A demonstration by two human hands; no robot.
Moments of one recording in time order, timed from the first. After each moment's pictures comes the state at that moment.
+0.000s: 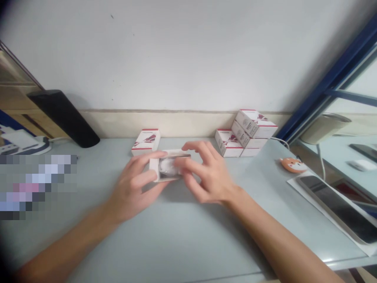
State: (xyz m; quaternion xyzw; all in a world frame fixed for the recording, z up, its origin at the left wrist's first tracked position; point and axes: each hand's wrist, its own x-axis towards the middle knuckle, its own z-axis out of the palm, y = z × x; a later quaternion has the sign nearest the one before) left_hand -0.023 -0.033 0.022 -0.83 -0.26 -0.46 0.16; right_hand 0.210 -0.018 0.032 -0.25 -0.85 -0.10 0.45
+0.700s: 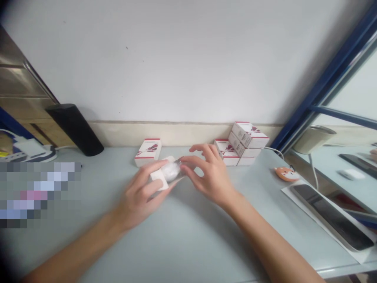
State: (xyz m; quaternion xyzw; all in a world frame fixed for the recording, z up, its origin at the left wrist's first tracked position) left_hand -0.025 -0.033 0.014 -0.83 -0.23 -0.47 0.17; right_hand 0.207 -0.015 0.041 -0.38 -0.81 -0.06 0.44
